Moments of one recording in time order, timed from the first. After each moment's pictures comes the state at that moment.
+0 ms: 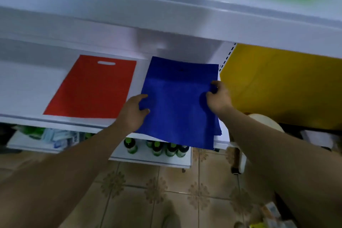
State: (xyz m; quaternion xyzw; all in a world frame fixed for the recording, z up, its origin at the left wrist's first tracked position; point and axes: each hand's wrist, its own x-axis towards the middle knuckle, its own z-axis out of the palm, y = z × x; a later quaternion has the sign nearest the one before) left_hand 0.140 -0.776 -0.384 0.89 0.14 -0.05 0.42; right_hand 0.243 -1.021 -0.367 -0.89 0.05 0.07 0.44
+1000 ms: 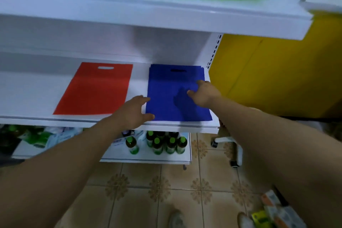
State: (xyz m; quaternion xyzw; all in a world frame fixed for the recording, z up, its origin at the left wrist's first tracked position) left_hand 0.092 -0.789 -0.339 0.95 0.03 -0.15 0.28; right_hand 0.198 -1.019 -0.329 -0.98 -0.06 0.14 0.16
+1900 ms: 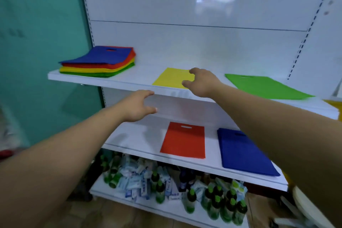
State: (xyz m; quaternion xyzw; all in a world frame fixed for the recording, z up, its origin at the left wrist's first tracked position) left_hand -0.154 -0.538 -0.060 0.97 0.07 0.11 0.22; right_hand -0.026 -0.724 -0.018 -0.94 -0.28 -0.10 0.19
